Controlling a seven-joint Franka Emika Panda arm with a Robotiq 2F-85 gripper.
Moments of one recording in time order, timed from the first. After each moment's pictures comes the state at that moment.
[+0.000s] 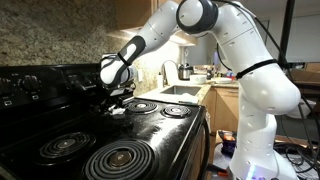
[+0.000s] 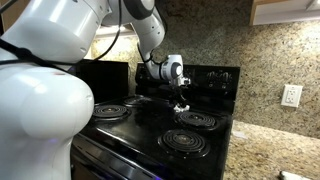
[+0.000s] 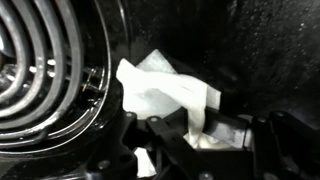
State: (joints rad) arm 0.13 0.48 -0.12 -1.80 -0.03 2.46 0.34
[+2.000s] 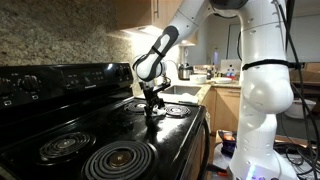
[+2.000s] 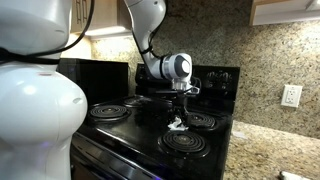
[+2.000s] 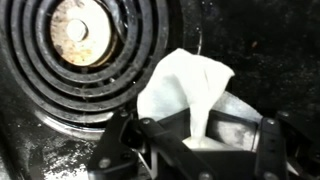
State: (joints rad) arm -0.03 0.12 -0.14 -2.29 -0.16 2.18 0.31
